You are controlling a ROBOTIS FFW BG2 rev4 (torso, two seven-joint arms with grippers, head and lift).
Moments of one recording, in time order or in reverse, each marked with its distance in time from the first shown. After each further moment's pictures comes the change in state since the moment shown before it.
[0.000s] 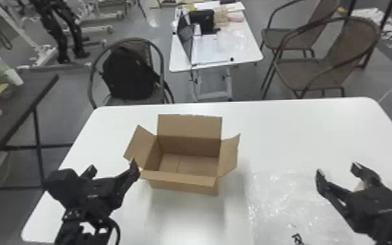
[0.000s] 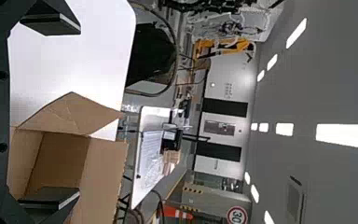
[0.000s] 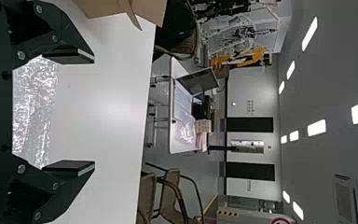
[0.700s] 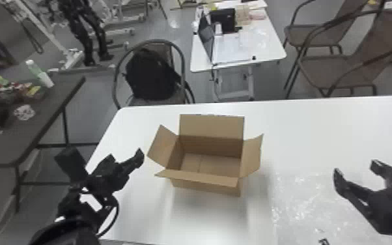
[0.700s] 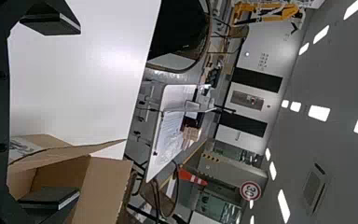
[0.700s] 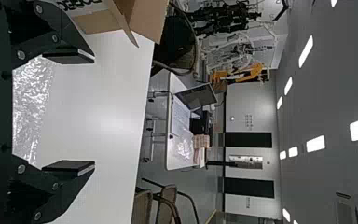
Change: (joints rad) left arm -0.263 0.000 0.273 0.188 0.045 0.278 -0.399; right arm -0.042 0.000 0.020 0.032 0.009 0.000 0.054
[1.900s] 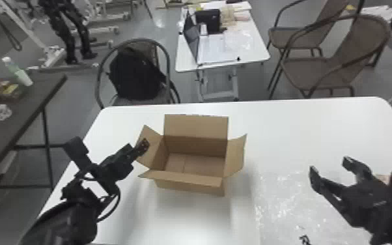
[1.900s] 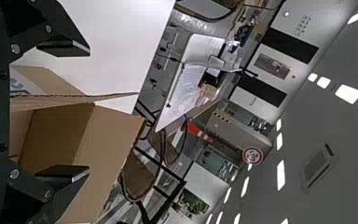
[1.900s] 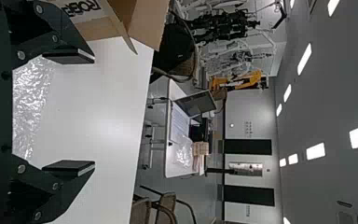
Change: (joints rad) left arm -0.152 0.079 -0.085 0.230 0.147 0.070 -0.104; right arm -0.017 0.000 0.006 0.015 0.000 0.000 0.027
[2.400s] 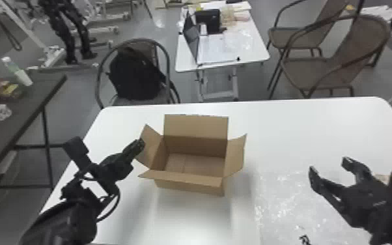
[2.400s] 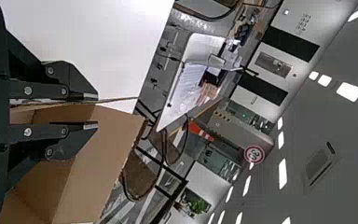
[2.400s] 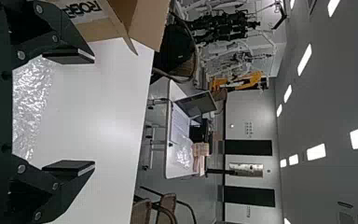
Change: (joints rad) left arm 0.002 0.001 0.000 -0.007 -0.014 0.006 -0.004; right arm 0.000 0.000 0.000 0.002 -0.002 0.000 0.003
